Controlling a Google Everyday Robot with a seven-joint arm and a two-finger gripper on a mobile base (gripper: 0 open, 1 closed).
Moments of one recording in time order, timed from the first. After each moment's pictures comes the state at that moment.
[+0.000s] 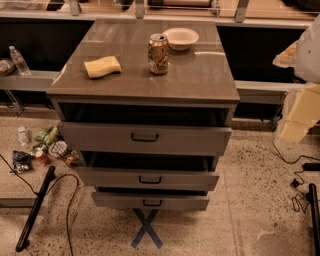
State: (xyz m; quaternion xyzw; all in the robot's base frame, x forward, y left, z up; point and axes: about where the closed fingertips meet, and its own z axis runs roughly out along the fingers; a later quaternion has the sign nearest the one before) arm 0.438 -0.216 0.977 -0.60 0.78 -0.04 0.16
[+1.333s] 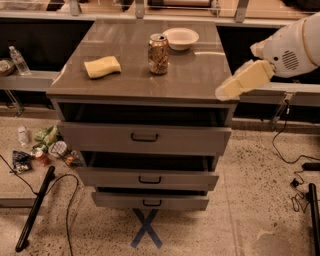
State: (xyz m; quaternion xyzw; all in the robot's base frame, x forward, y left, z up) arm 0.555 -0.171 0.969 -0.43 0.80 0.14 0.39
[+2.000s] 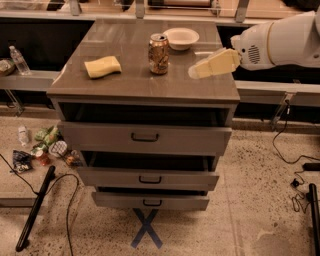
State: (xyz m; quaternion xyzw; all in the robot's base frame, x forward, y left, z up) arm 0.620 -0.135 0.971 -0.36 0.78 0.18 0.48
